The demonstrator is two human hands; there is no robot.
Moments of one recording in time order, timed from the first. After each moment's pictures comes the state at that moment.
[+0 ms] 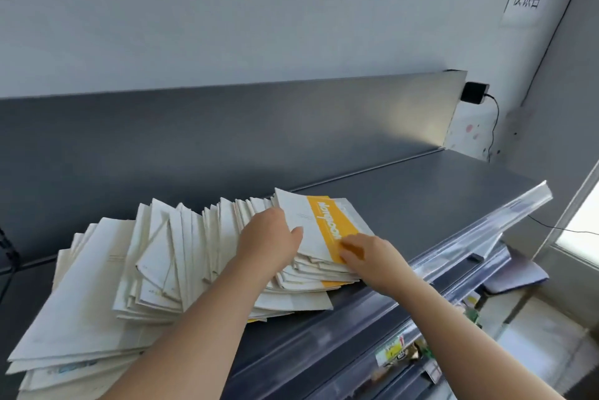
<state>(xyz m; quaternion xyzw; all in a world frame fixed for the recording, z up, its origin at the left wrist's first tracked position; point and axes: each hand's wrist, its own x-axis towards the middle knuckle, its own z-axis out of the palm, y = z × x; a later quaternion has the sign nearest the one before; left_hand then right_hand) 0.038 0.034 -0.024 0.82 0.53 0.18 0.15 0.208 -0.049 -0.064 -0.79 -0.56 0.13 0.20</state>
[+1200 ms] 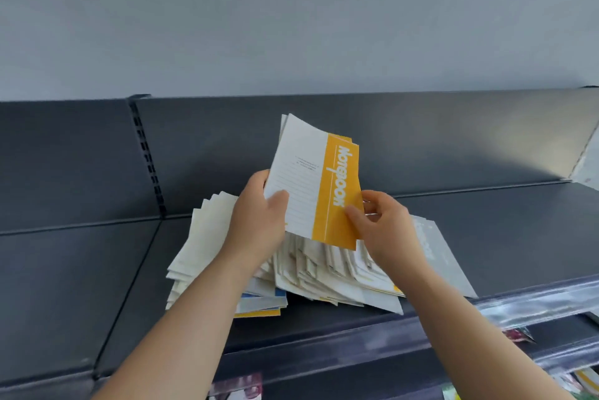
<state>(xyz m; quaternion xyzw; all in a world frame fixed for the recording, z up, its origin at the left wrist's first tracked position) -0.073 -0.015 0.025 0.62 0.51 0.50 0.32 0.105 -0.024 -0.007 -0.62 -0.54 0.23 0.53</state>
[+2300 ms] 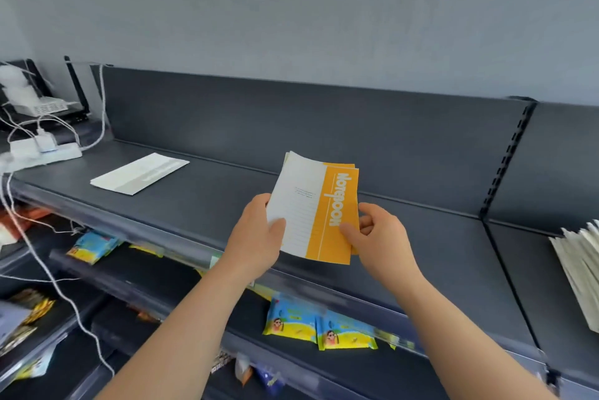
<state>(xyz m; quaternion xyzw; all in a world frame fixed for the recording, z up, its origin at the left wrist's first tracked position) -0.616 -0.149 -0.015 0.50 0.73 0.44 0.14 -0.443 -0.064 -0.027 -0.46 -0.73 0.35 0.37</state>
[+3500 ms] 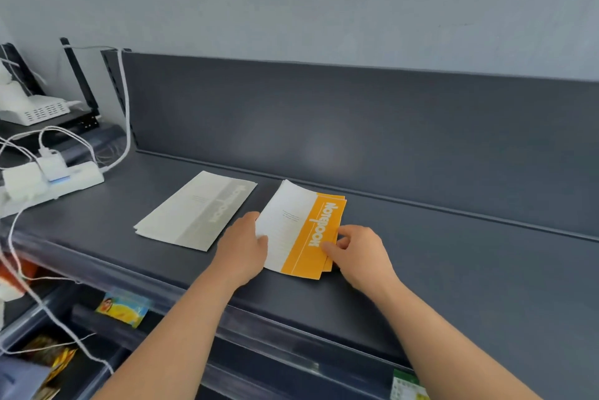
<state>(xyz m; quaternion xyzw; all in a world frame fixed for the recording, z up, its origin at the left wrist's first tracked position) -0.960 -0.071 -0.068 0.51 0.80 0.28 0.14 -0.777 -0.007 -0.070 -0.53 -0.74 0.34 0.24</state>
